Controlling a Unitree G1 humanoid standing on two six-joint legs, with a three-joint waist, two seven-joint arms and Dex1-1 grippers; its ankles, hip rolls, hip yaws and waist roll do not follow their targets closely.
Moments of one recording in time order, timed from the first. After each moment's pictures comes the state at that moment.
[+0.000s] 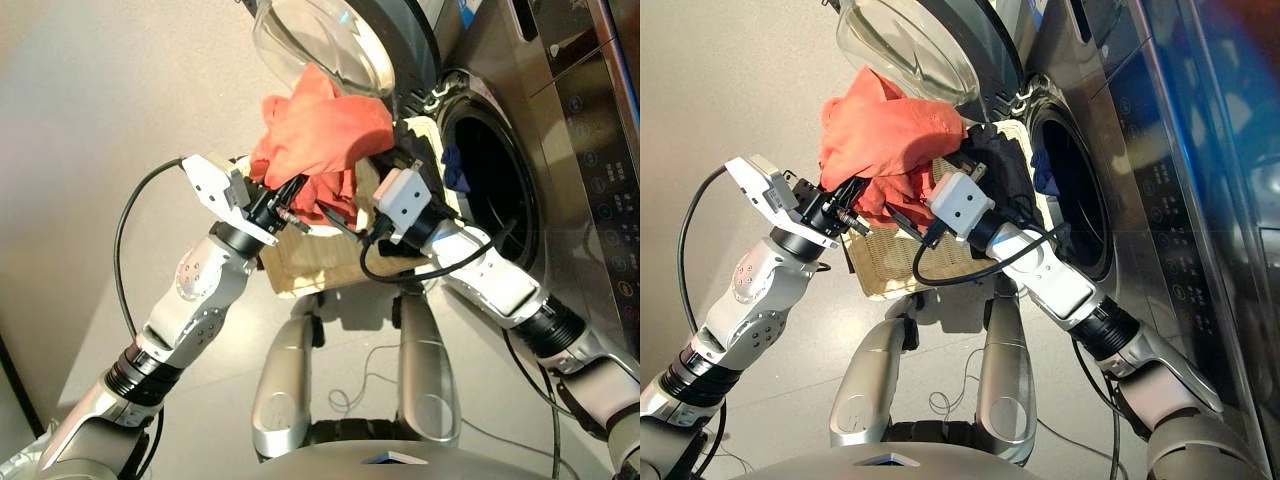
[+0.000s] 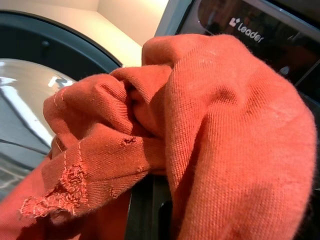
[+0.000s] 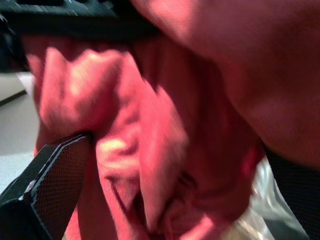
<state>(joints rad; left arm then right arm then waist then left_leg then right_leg) -0.34 0.65 -0.41 -0.31 -0.85 -0.23 -0.13 -0.68 -0.61 0.69 -0.08 0.32 -0.14 0.12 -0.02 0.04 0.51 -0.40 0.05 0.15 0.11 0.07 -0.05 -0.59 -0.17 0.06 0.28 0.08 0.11</state>
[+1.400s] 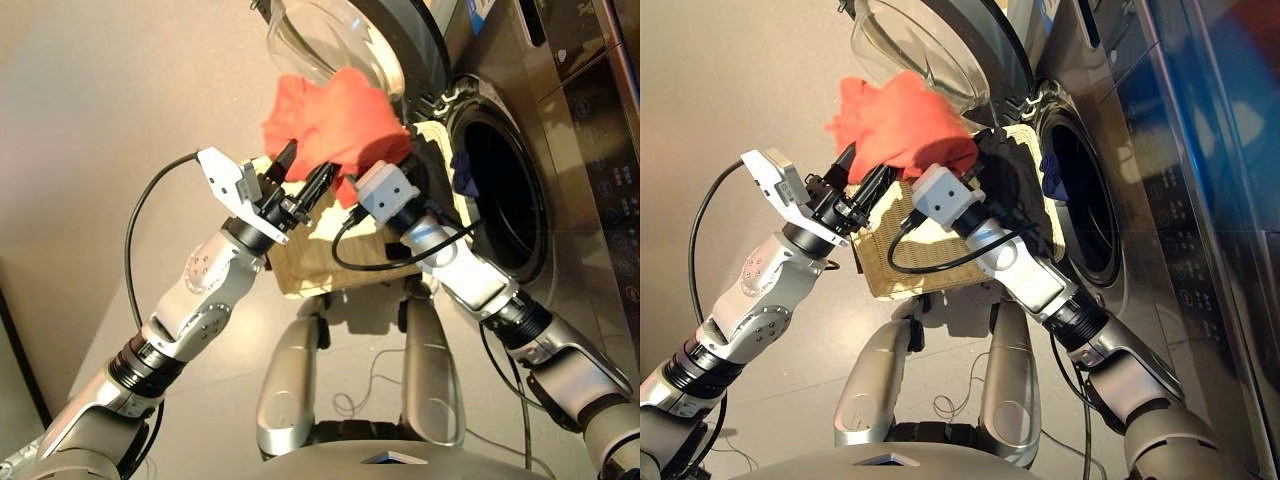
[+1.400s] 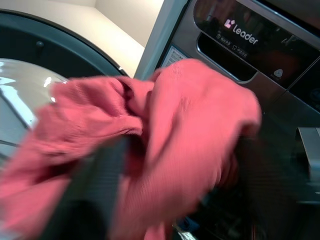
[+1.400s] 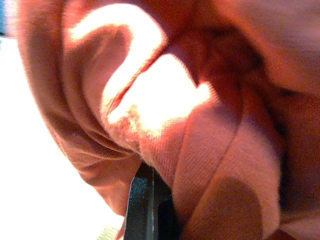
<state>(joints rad) -0.36 0.66 -0.45 -0.31 -0.88 -0.22 -0.11 -0.60 -0.48 0.57 0.03 0.05 -0.18 -0.18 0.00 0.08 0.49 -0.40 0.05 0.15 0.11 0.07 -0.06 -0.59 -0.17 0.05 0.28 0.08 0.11</state>
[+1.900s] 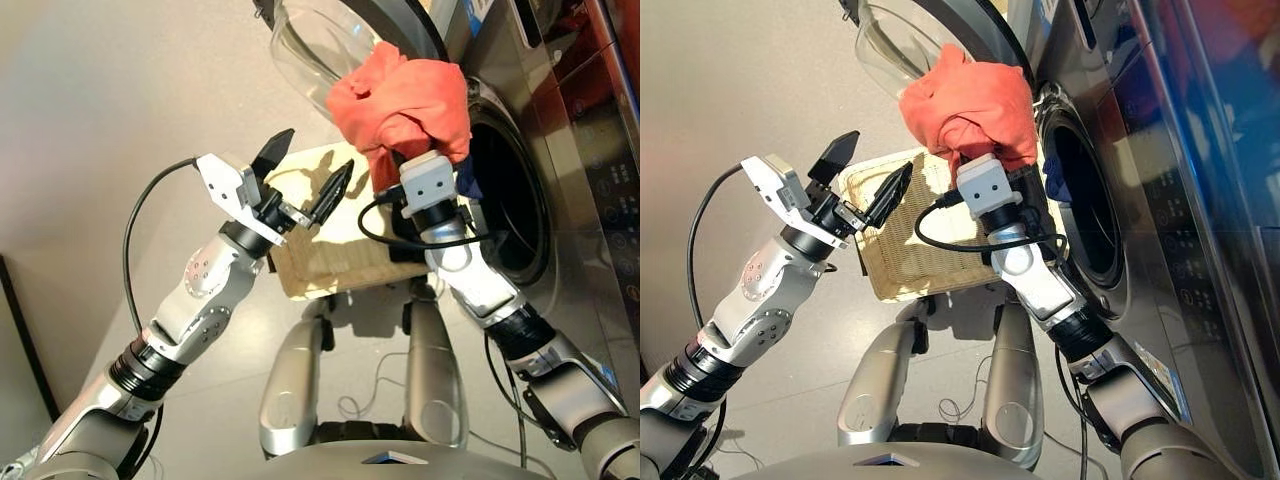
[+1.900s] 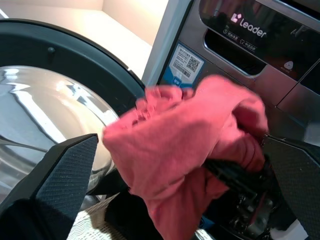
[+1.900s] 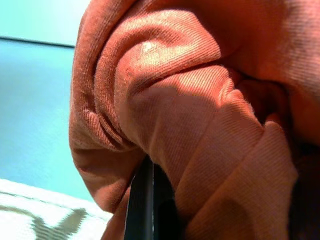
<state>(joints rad) -0.36 0.66 -0.46 -0.29 -0.83 -0.26 -0.09 -0.53 -0.43 0.50 0.16 -0.01 -0.25 -0.39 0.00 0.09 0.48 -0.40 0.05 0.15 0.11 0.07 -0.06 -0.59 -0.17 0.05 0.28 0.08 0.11</state>
